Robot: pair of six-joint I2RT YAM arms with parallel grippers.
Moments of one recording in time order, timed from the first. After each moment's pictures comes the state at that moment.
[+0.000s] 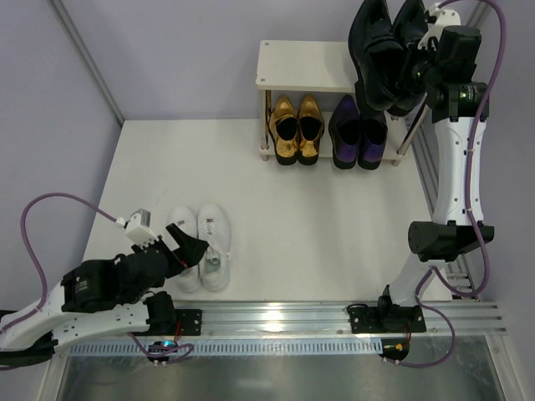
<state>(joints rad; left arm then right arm) -1.24 0.45 0.89 -1.16 -0.72 -1.31 -0.04 1.78 2.36 -0.86 -0.15 0.11</state>
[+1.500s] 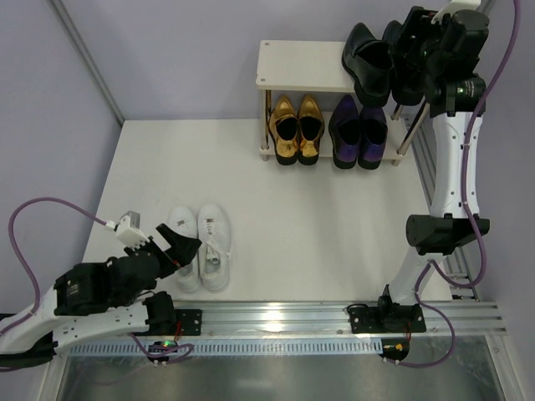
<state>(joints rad) -1.24 0.39 0.89 -1.20 -0.76 -1.34 -0.03 1.86 2.45 -0.58 -0.02 0.10</state>
